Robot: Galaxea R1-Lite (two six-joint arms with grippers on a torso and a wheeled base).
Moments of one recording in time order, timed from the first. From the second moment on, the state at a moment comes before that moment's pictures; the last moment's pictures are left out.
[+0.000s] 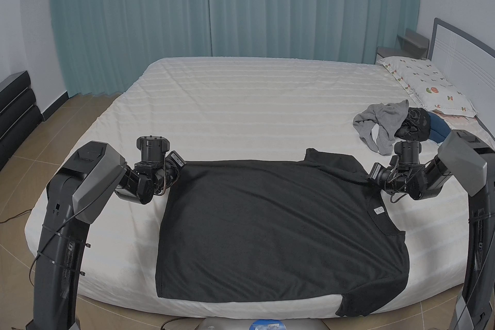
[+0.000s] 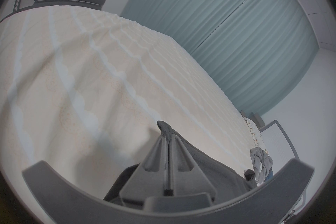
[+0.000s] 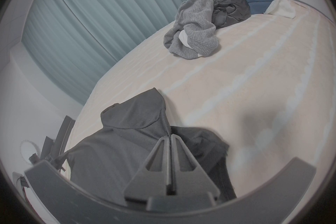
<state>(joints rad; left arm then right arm) -0.15 2.66 -1.63 -0.59 0.07 -0.83 -0.03 2.49 -1.29 -0.62 0.16 0.54</state>
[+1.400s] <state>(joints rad) -0.15 2.57 -1.45 -0.64 0.06 -0.83 0.00 2.38 -1.35 -0.38 0.33 0.45</state>
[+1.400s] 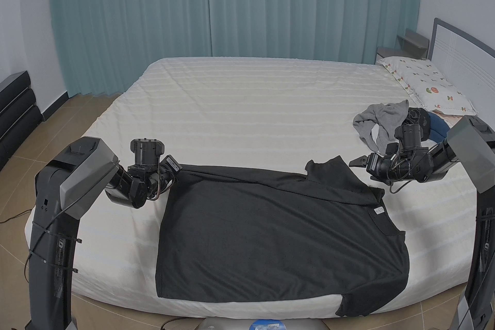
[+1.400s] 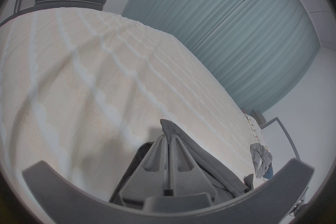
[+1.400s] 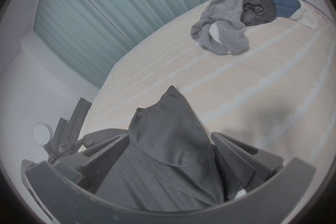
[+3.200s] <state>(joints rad) -0.14 2.58 -1.62 -0.62 0.06 -0.77 0.00 2.58 -1.74 -0.63 0.08 0.65</state>
